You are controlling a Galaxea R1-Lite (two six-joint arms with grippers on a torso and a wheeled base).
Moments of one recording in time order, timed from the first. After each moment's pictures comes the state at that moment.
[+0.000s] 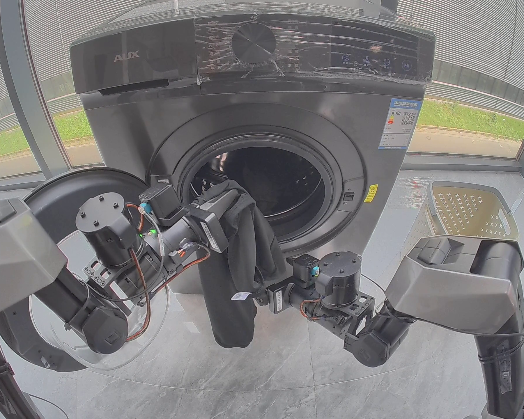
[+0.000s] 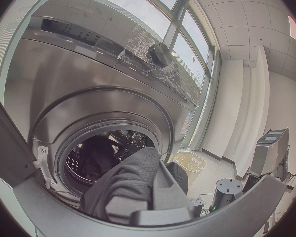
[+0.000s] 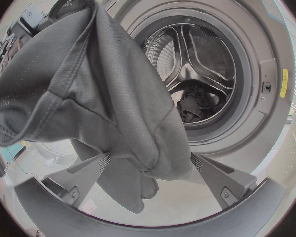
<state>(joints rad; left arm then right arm) -0.52 1.97 -0.66 -1.52 -0.14 -0.20 0.71 2.43 -0.95 -1.29 -0.07 0.08</state>
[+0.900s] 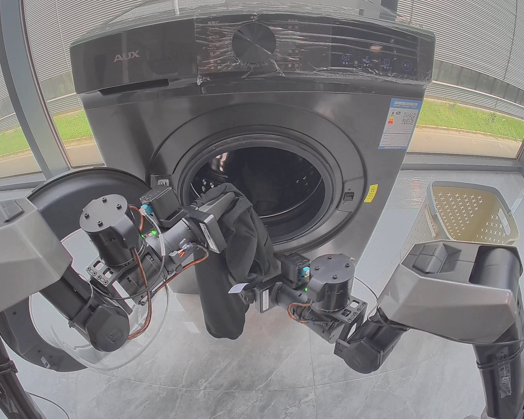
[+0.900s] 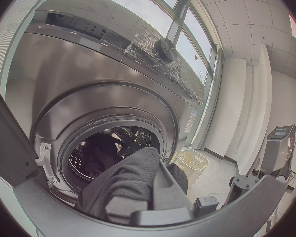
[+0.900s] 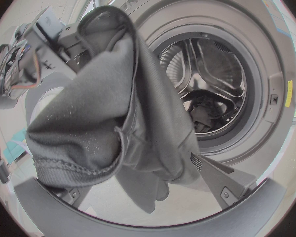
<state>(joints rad) -0.50 2.00 -0.67 -1.52 -0.14 -0.20 0.77 2.43 -0.97 -1.35 -0.10 0.08</state>
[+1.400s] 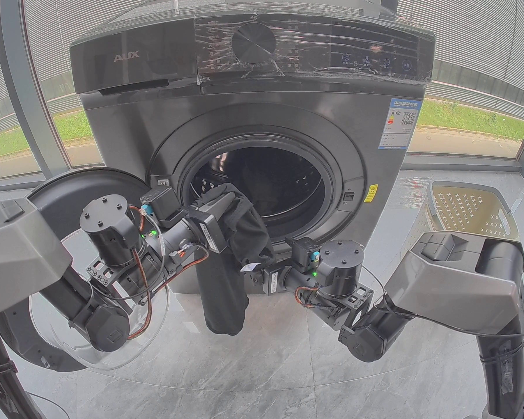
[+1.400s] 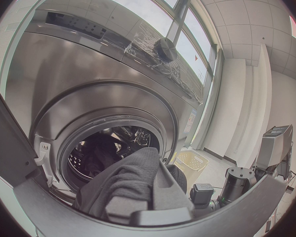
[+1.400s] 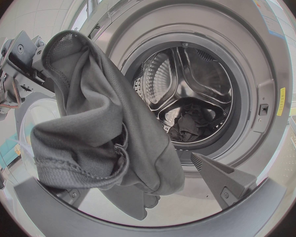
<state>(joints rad) -0.50 2.00 -0.67 -1.52 -0.14 -0.21 0.72 2.42 -1.01 -1.35 -0.13 0.09</state>
